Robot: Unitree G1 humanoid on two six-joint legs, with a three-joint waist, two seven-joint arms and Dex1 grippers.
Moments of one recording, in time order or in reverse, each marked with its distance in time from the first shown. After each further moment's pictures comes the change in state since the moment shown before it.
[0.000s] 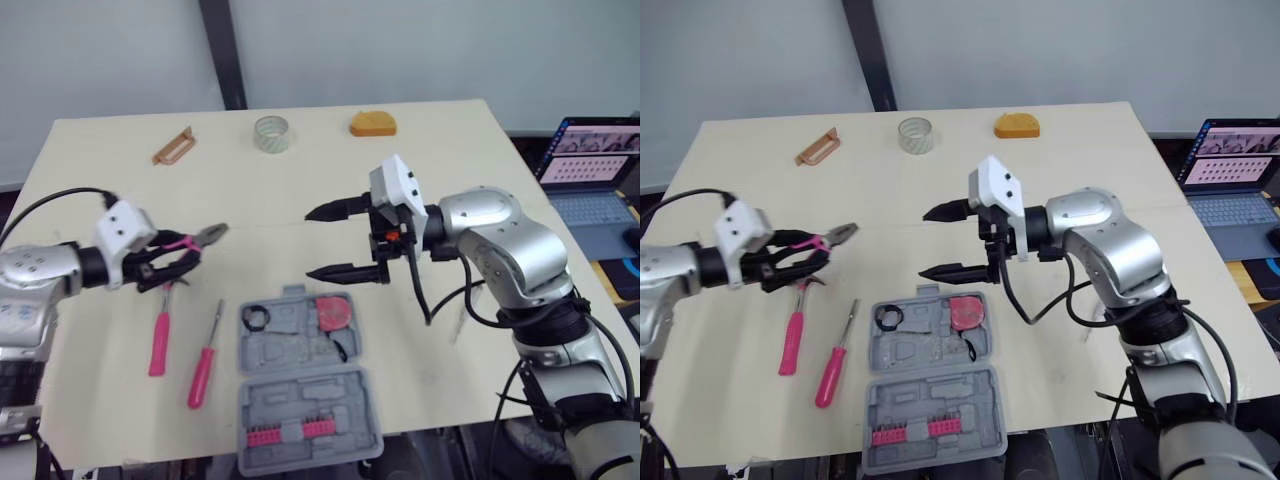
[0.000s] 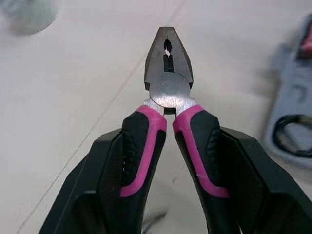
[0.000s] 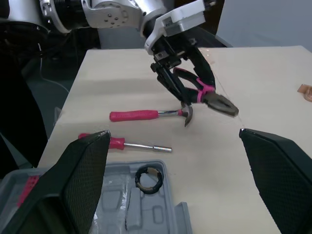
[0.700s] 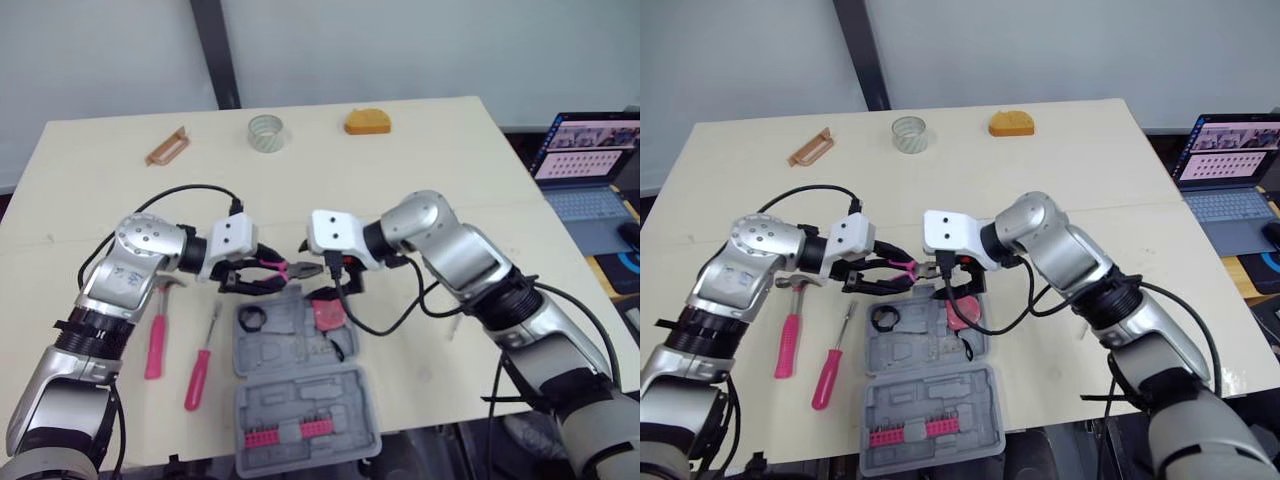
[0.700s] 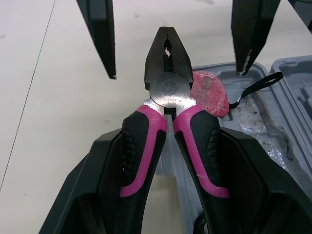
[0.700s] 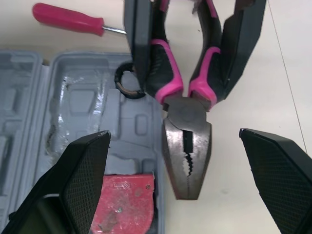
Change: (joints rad) left arm -0.211 -0.179 -0.253 0.009 0.070 -0.024 -0.166; right arm -0.112 0.067 0.270 0.160 -0.358 0.003 0.016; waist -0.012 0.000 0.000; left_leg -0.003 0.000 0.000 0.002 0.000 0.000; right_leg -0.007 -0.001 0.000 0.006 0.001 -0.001
